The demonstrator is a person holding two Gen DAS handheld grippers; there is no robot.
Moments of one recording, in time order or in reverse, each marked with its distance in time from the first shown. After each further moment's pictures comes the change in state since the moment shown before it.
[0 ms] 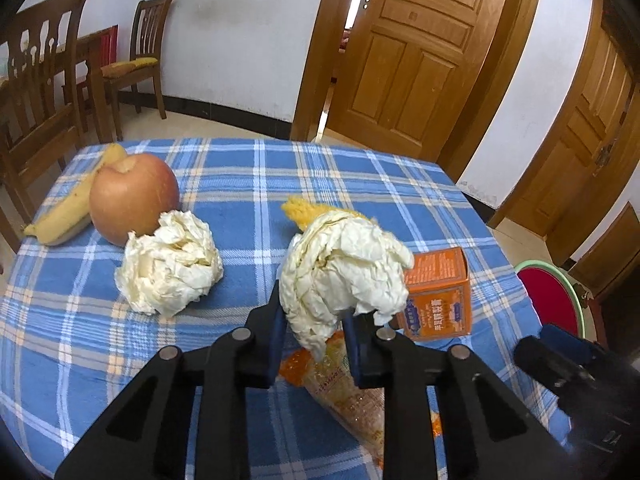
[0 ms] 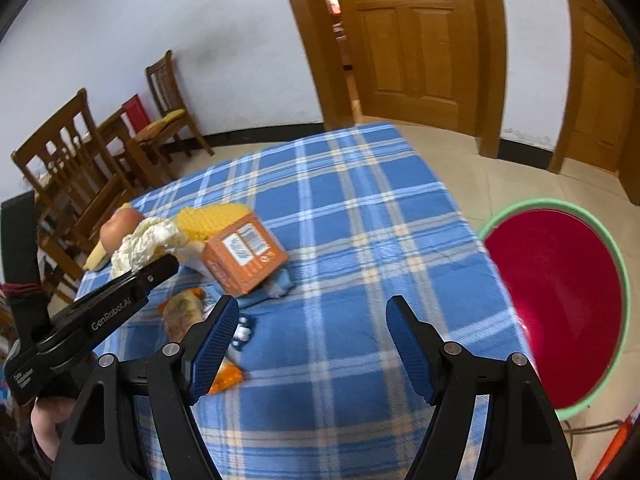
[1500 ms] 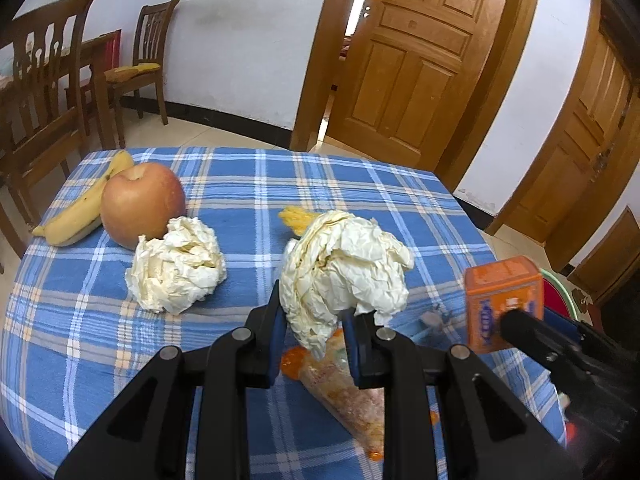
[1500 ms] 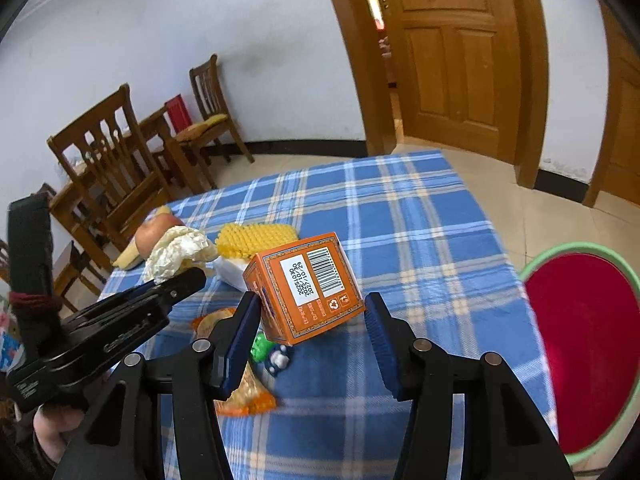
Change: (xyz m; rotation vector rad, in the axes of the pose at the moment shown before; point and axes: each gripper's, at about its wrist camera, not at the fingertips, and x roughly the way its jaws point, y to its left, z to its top) left arm -0.010 -0.004 0.001 -0.005 -0.024 -0.003; right arm -0.012 0.007 0.005 -0.066 -0.081 0.102
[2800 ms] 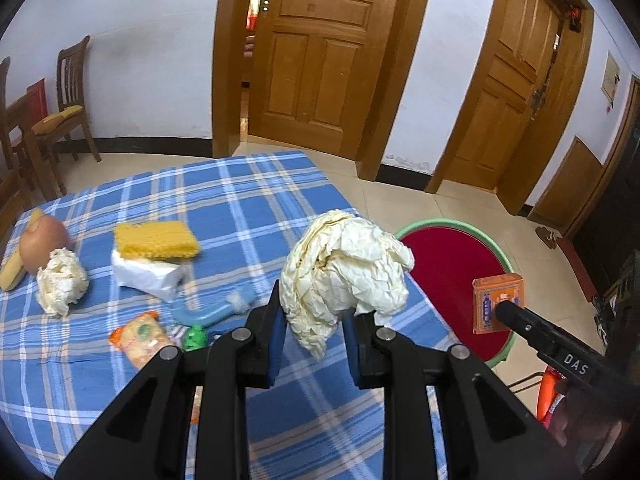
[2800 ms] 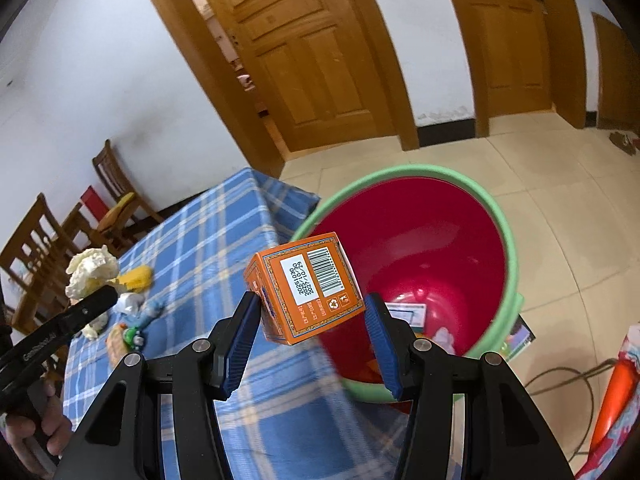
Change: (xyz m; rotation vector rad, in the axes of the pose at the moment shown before) left arm -0.025 -0.146 -0.022 0.230 0.037 -0.156; right arm -0.100 -0.164 -0.066 0.376 -0.097 -0.226
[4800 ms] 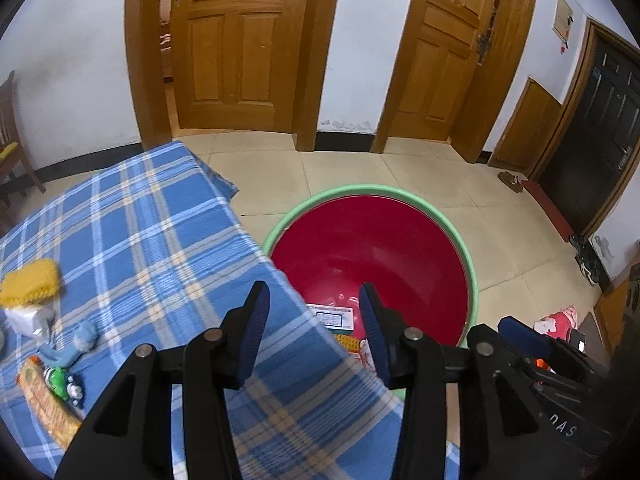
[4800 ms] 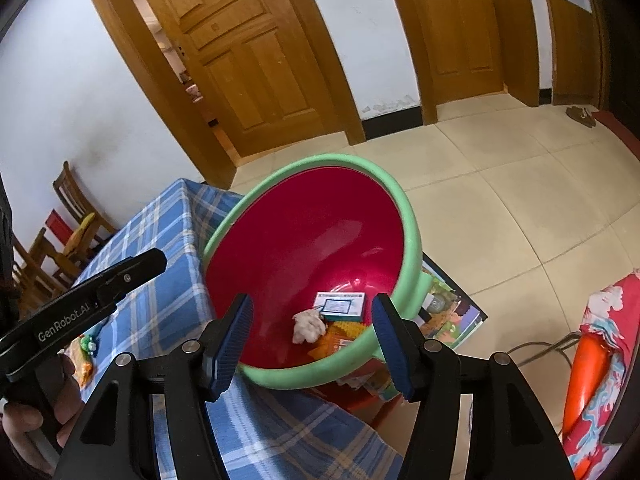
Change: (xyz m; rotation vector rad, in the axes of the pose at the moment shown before) left arm 0.061 -0.108 0.003 0.175 0.098 -0.125; right arm -0.020 -0.052 -0.009 0.082 -0.011 -0.119
